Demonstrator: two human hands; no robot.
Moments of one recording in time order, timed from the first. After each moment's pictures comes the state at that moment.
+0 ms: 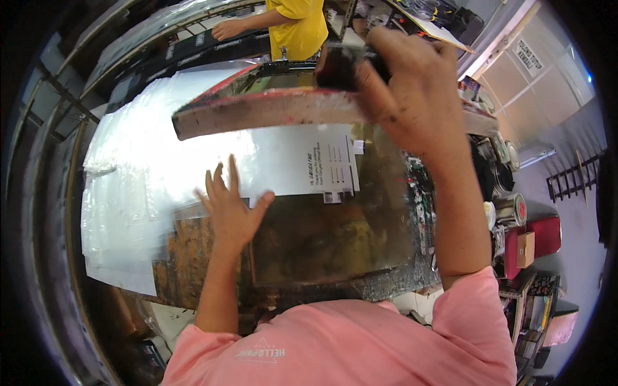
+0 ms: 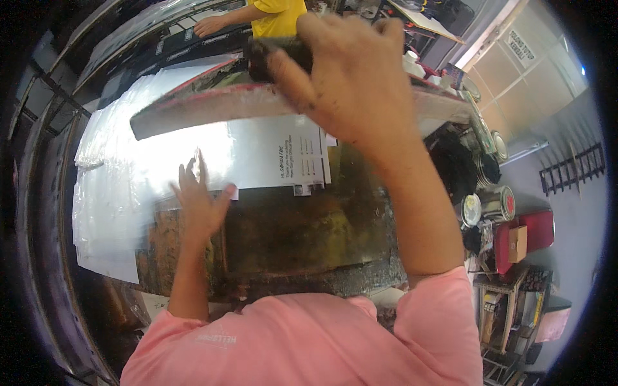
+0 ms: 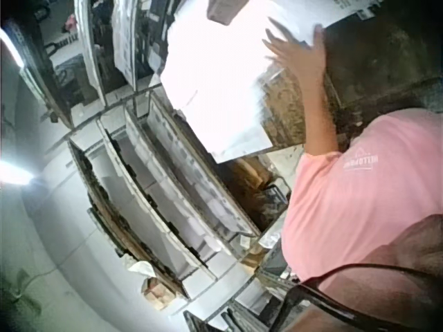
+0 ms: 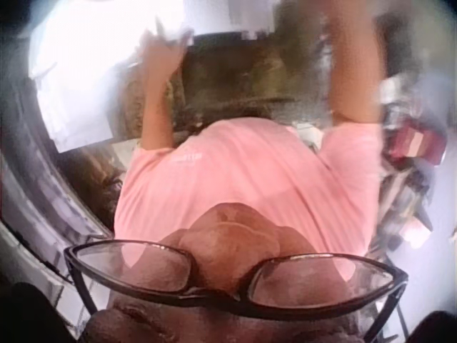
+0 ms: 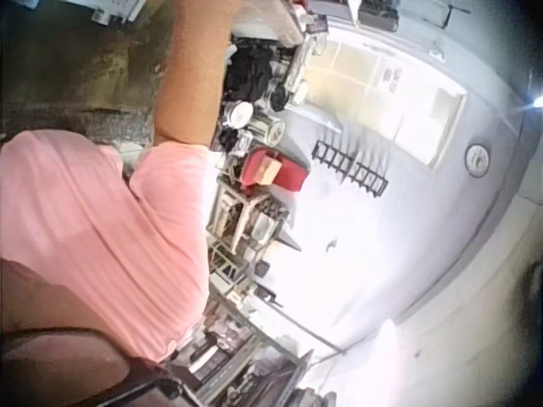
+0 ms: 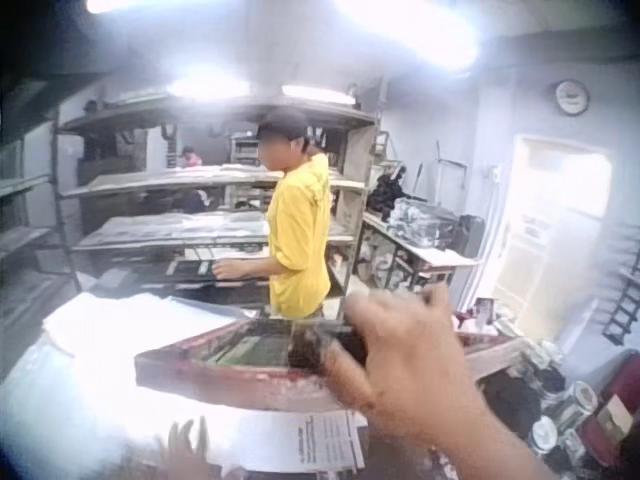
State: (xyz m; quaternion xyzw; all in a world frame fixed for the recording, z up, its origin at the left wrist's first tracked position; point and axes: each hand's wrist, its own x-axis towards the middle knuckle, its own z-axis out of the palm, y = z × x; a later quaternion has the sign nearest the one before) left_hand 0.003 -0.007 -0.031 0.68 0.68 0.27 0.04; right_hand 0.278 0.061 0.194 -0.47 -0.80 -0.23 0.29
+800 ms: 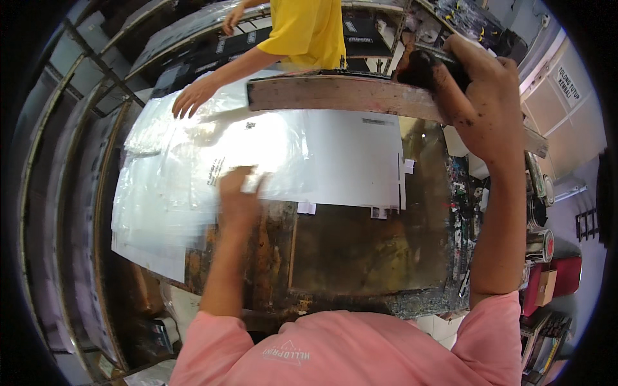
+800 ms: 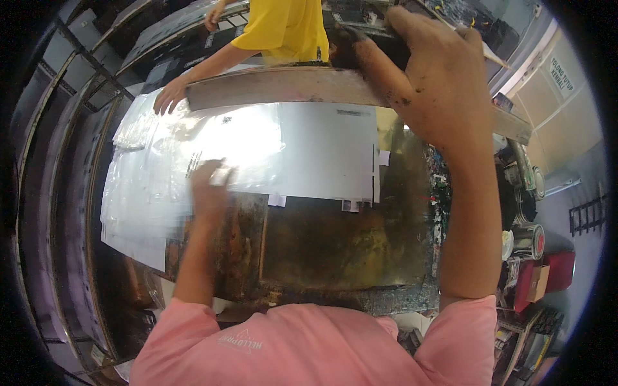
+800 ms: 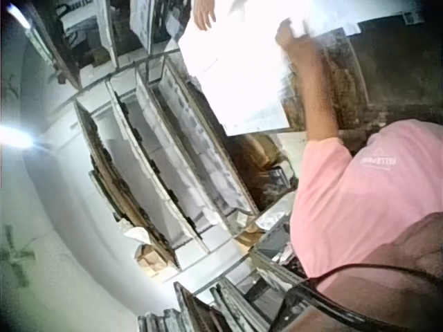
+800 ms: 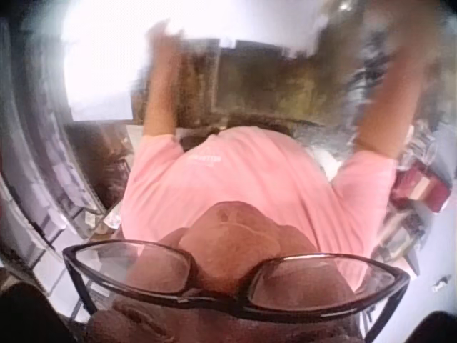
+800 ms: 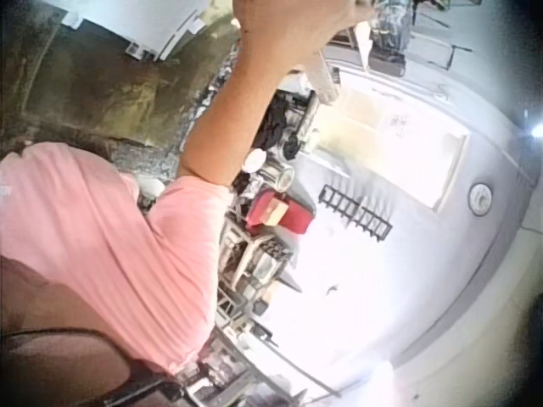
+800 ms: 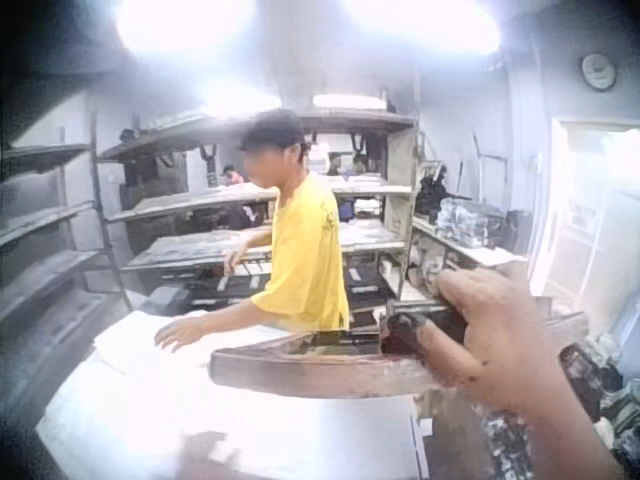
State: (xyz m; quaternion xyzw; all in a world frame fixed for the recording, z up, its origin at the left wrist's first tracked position) left_hand -0.095 0.032 -0.074 0.66 0.63 0.40 -0.06; right_hand 0.286 0.088 0.208 -0.46 -0.80 -0.25 0.29
